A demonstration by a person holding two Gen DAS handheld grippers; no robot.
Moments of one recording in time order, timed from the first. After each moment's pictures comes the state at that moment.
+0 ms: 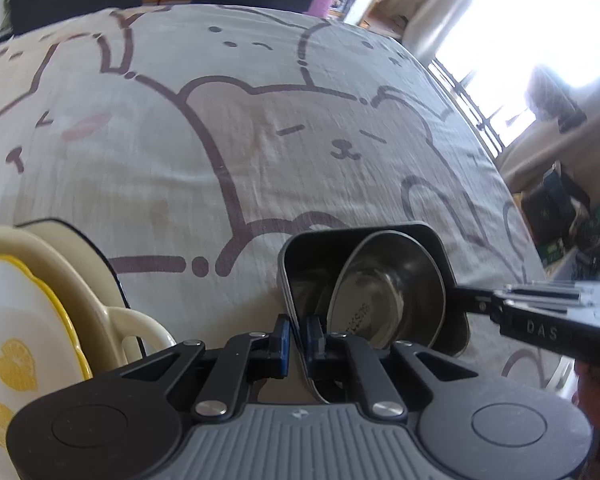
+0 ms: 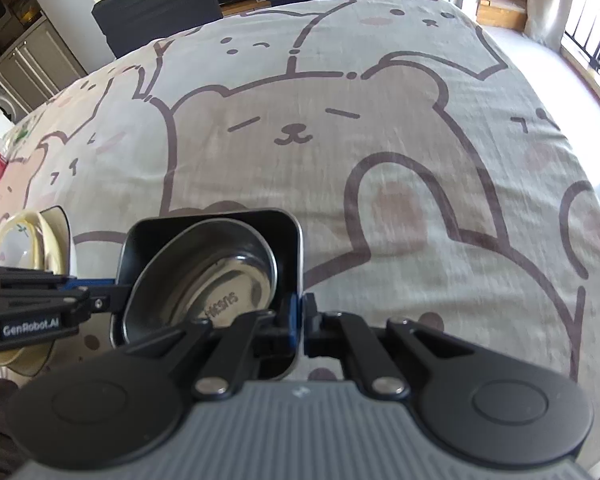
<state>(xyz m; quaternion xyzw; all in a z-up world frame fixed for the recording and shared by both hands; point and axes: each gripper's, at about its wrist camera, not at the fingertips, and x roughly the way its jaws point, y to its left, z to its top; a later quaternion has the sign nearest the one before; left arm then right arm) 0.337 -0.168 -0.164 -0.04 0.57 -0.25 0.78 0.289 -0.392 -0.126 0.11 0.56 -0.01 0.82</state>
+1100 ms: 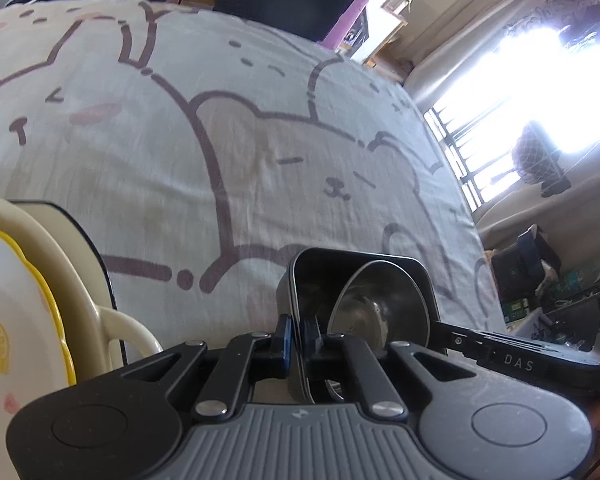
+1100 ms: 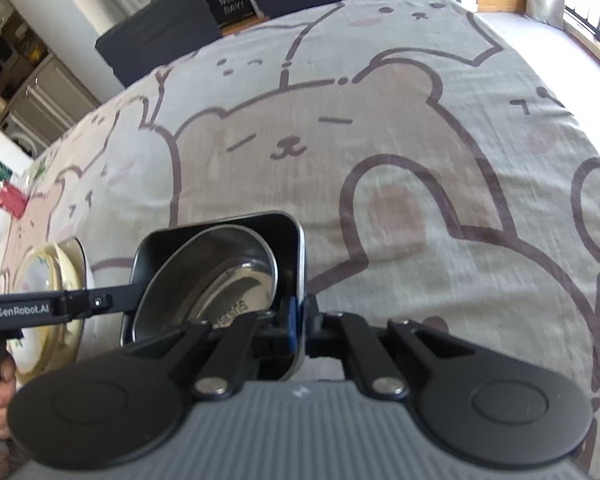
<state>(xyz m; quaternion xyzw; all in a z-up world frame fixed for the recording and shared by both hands) 0.339 -0.153 -0.155 -0.14 0.54 -0.25 0.79 0.285 -0.419 -0.132 0.17 0.53 0.00 0.83</state>
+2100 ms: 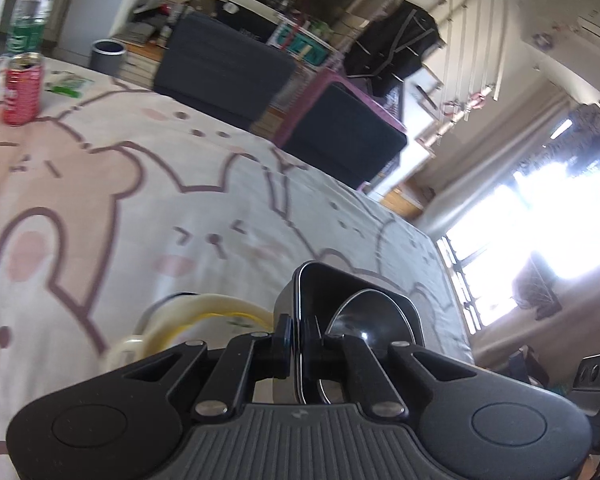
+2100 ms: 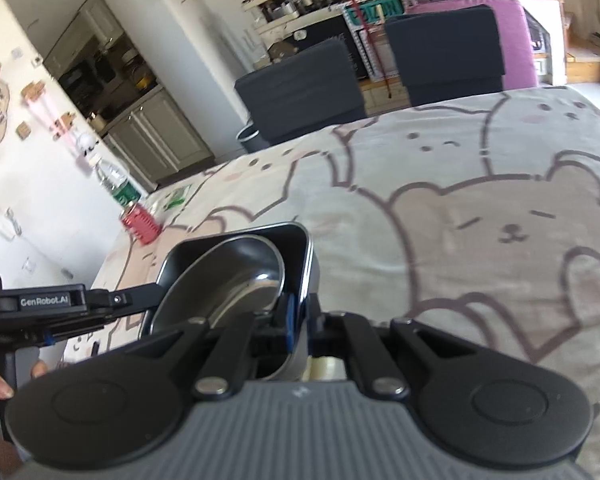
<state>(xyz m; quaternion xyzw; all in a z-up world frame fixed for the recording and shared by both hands) 0.302 0.059 -0.068 -0.24 0.42 -0.16 0.86 0.305 -0.256 -0.054 0.17 0.42 0.13 0.88</state>
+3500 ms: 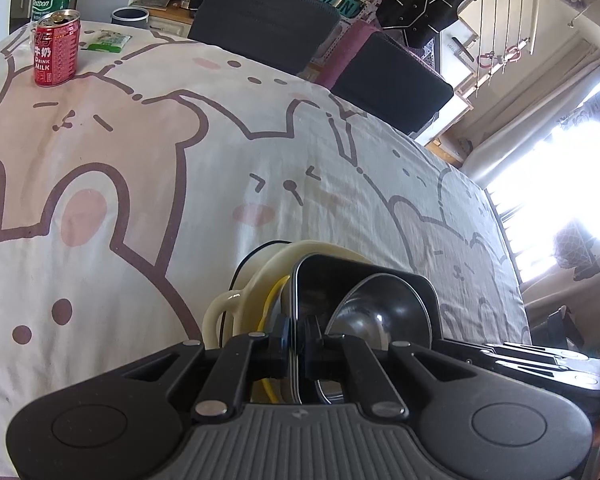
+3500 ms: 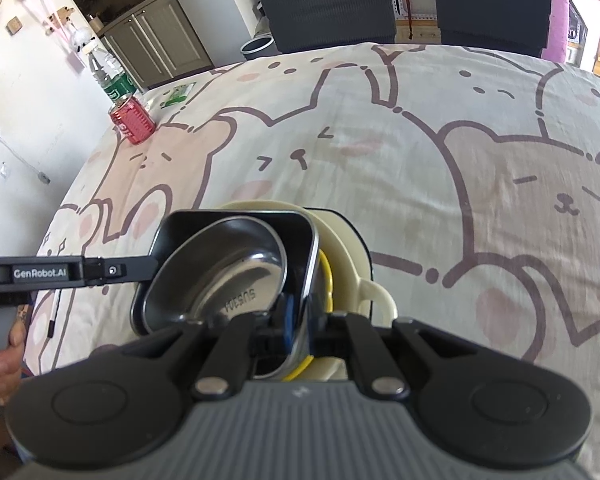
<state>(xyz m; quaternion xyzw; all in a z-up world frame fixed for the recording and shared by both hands) 0.308 0.089 -0.112 -0.19 0.50 -0.15 0.83 0.332 -0.182 -0.089 0.08 0.52 0.14 0.84</state>
